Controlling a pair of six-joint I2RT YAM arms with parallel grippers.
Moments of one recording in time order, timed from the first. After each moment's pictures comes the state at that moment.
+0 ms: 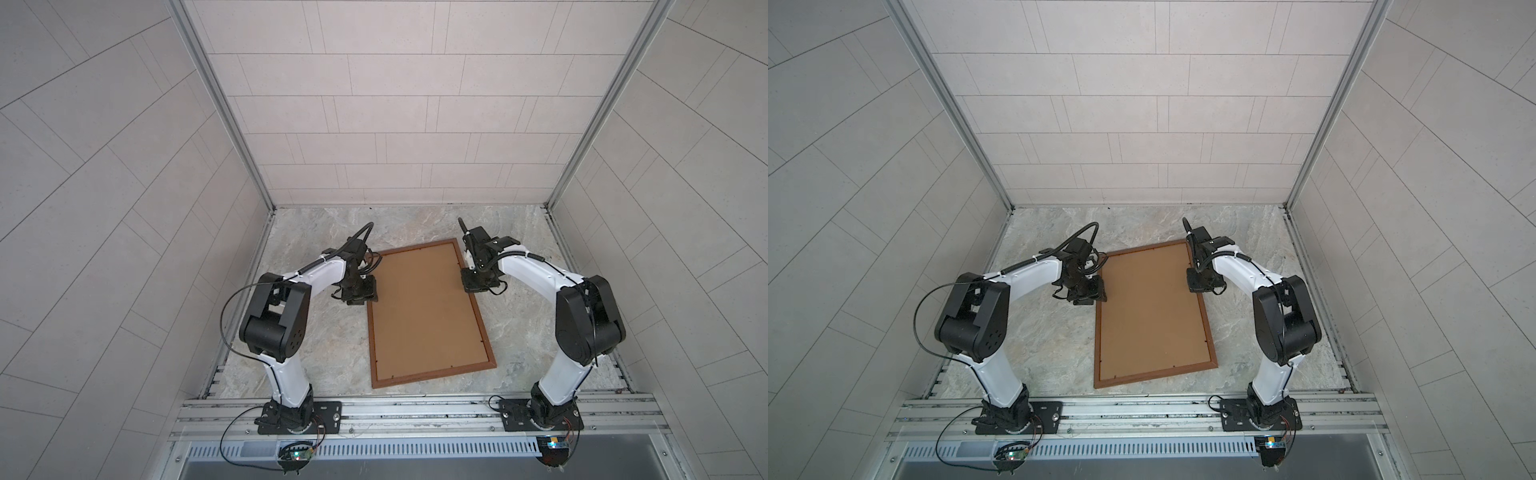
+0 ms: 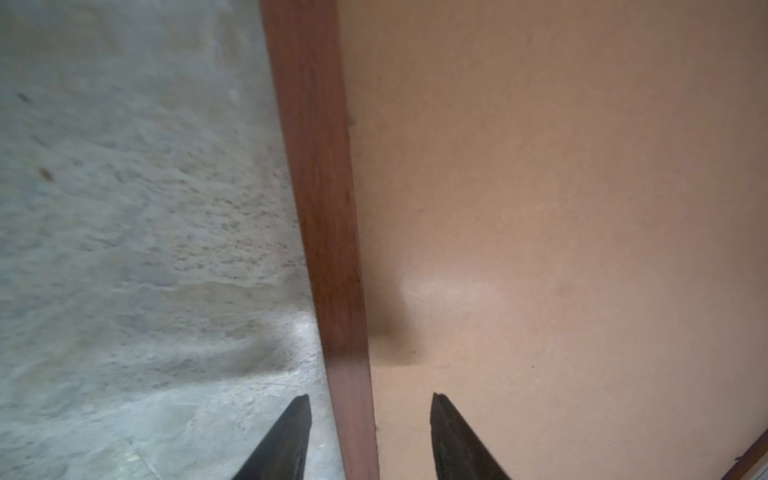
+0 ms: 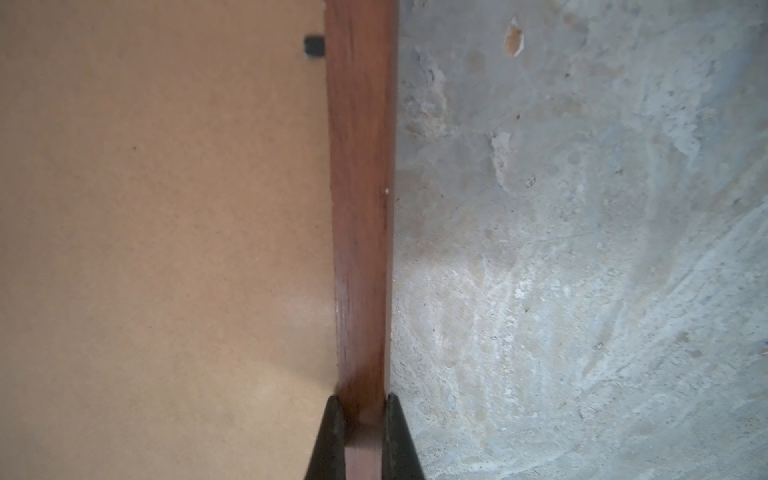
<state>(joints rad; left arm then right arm) -0.32 1.79 1.14 -0.75 0.31 -0.40 0.33 1.74 1.28 -0.92 -0.01 0.27</state>
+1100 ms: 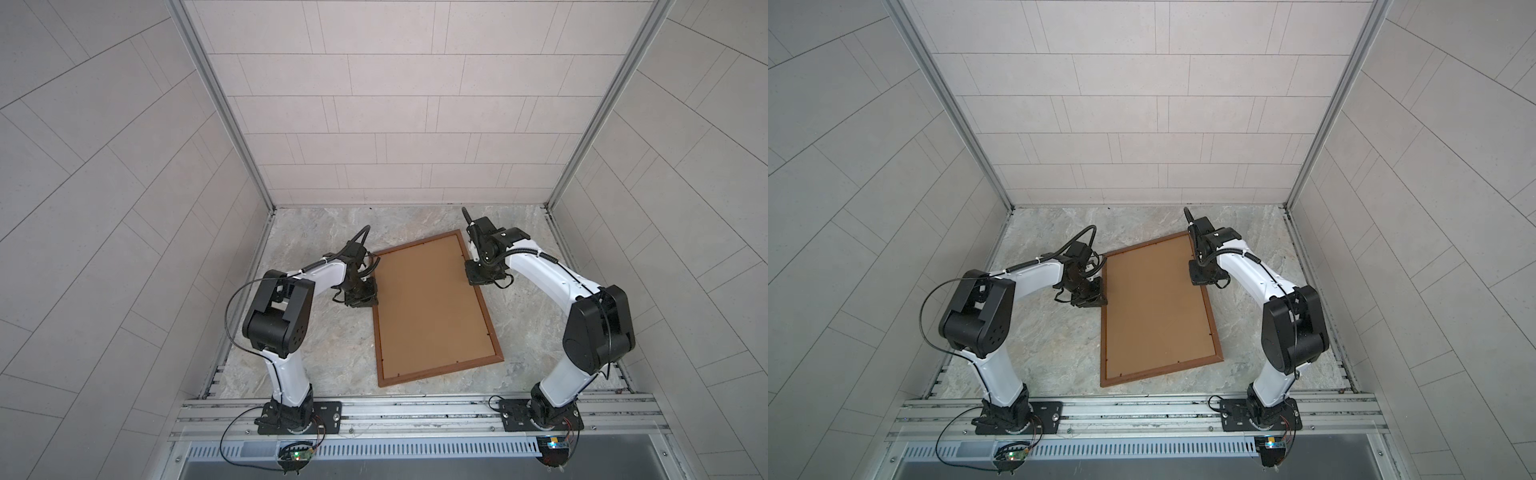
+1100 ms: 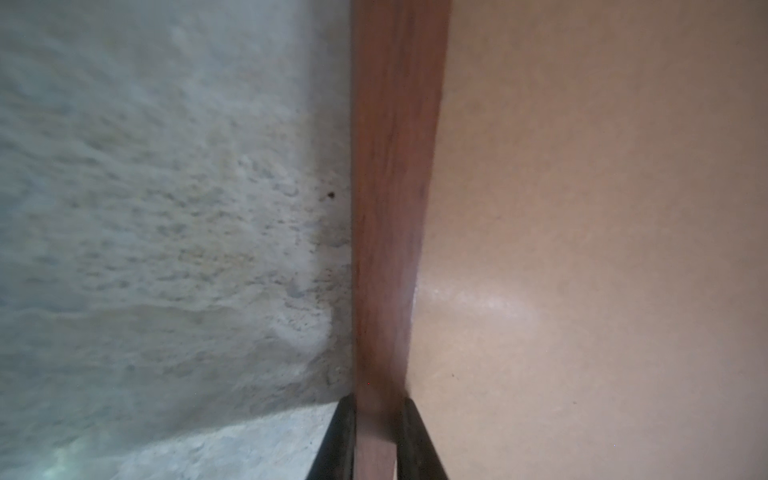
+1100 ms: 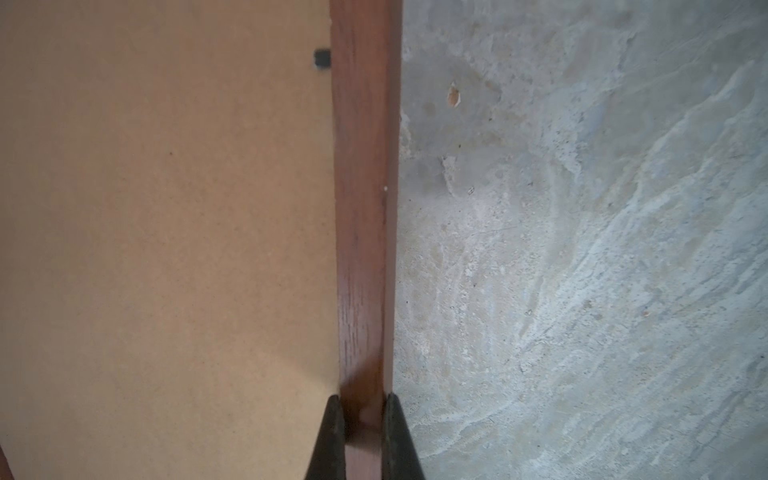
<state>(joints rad) -0.31 1.83 1.10 -0.66 0.42 -0.49 0.34 1.67 1.41 -1.06 0.04 0.26</state>
